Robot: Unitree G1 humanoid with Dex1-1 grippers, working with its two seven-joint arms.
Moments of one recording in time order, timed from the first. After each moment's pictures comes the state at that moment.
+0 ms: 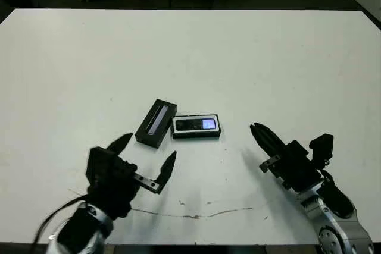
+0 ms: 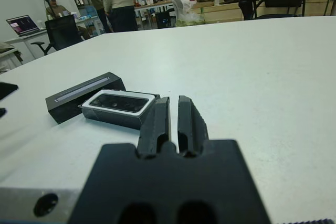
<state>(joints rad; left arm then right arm) 0.37 0.22 -0.20 -0.74 -0.19 0.50 -0.14 0.16 -0.30 -0.01 -0.28 0.40 0.15 0.48</state>
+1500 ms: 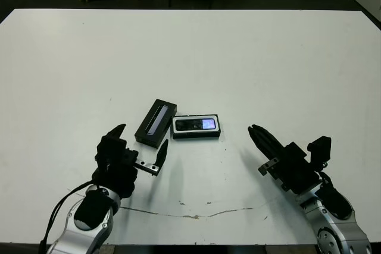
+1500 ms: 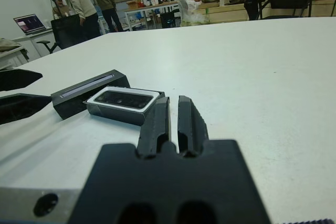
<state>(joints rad) 0.22 0.25 -0.18 -0.62 -0.03 0.55 -0.12 0.16 -0.30 0.00 -0.25 0.40 0.11 0.51</state>
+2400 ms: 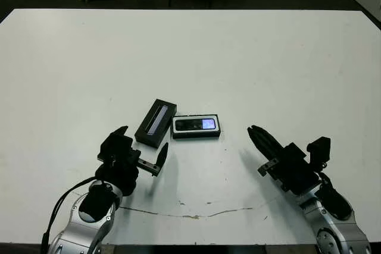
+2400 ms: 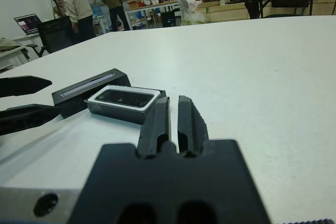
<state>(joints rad) 0.19 0.25 -0.20 -0.58 0.00 0.60 -0.14 0.16 -0.30 0.00 -0.25 0.40 0.10 0.52</state>
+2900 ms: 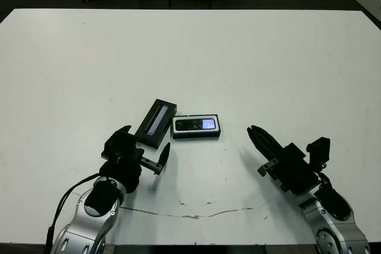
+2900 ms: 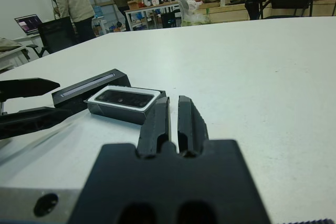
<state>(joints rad) 0.15 0.23 -0.21 -0.52 0.00 0.61 -0.14 0.16 -0.30 0.00 -0.24 0.40 0.10 0.51</state>
